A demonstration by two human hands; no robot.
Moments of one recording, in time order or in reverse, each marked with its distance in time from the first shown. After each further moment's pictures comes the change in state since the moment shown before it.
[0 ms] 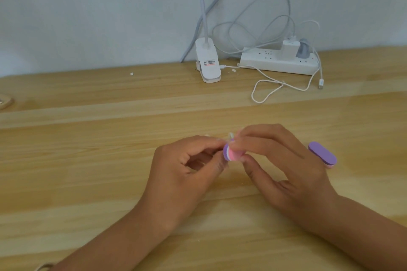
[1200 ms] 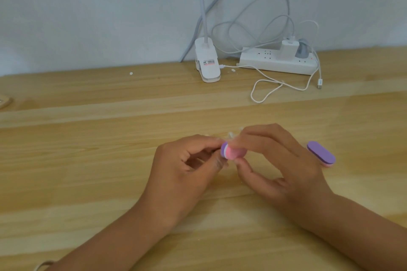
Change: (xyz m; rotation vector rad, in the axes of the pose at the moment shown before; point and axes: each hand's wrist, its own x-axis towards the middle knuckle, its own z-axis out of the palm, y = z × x) left_hand 0.001 -0.006 -0.002 -0.009 -0.032 -0.034; right_hand 0.002 -0.003 0.002 -0.017 0.015 0.023
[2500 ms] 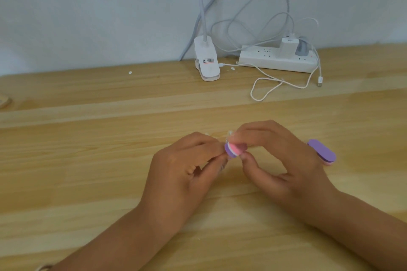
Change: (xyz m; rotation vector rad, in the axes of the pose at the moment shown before) left_hand -0.002 0.000 -0.001 0.430 0.066 0.301; right_hand 0.001 0.002 -0.002 0.092 -0.049 0.064
